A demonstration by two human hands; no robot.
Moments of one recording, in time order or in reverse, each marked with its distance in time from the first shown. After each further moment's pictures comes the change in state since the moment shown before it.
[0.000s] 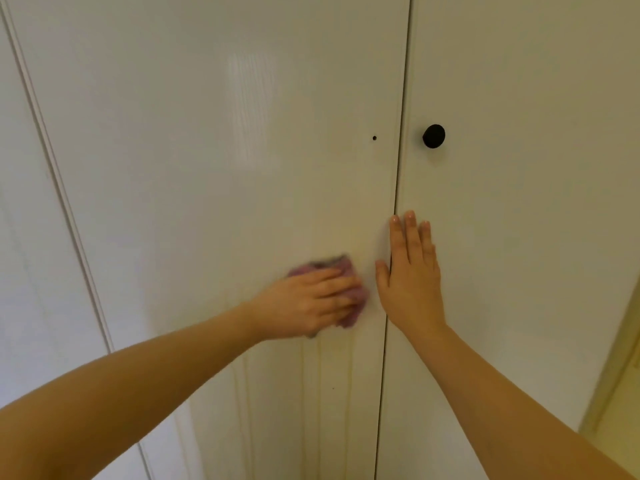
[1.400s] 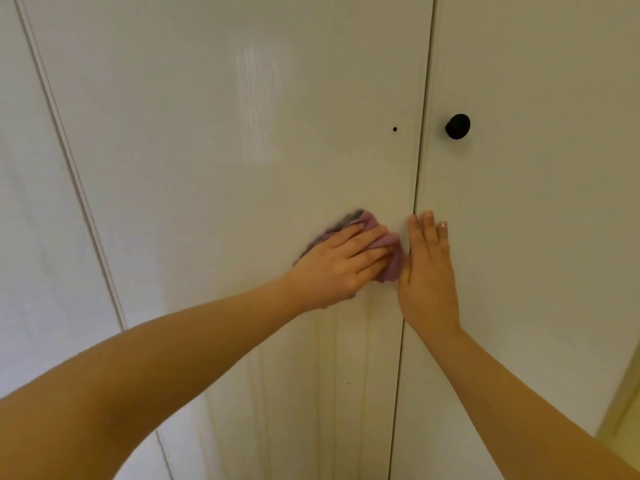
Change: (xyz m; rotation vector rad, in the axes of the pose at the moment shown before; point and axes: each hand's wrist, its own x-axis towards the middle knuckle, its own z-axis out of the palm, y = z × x) left_hand 0.037 -0.018 -0.008 -0.040 -0.081 -0.142; right_hand -0.003 -0.006 0.005 0.159 0.030 0.062
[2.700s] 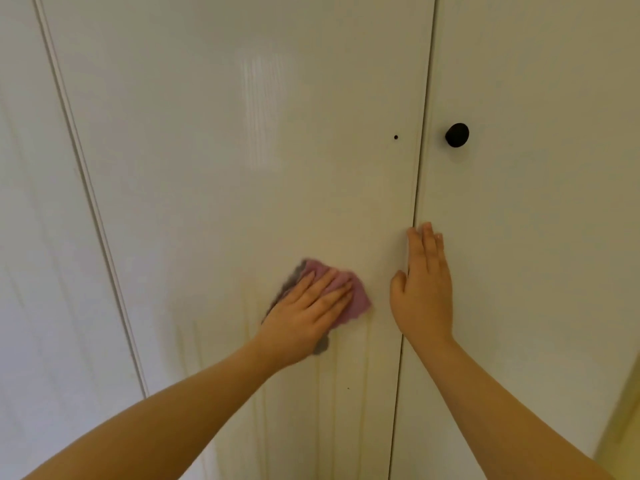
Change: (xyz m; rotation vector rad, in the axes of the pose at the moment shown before) left_hand -0.071 0.052 0.018 -0.064 0.061 -0.284; right_hand -0.009 -0.008 0.006 -0.025 0.086 0.031
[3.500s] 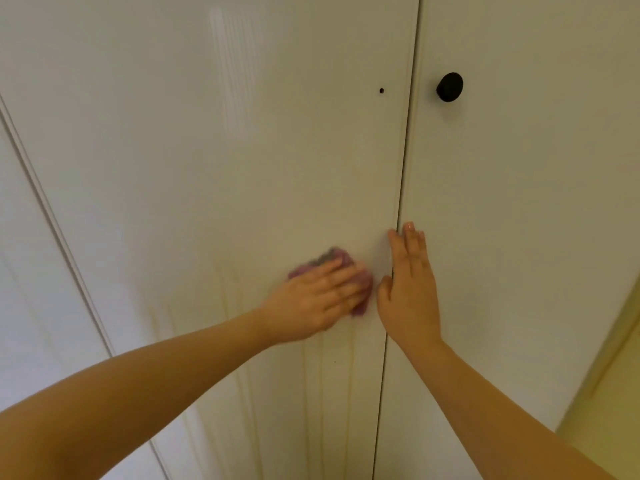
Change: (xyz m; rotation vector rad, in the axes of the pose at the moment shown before) left_hand 0.023 0.009 0.015 -0.140 0.010 0.304; right_hand -0.035 0.026 0.015 -0.042 -0.023 -0.083
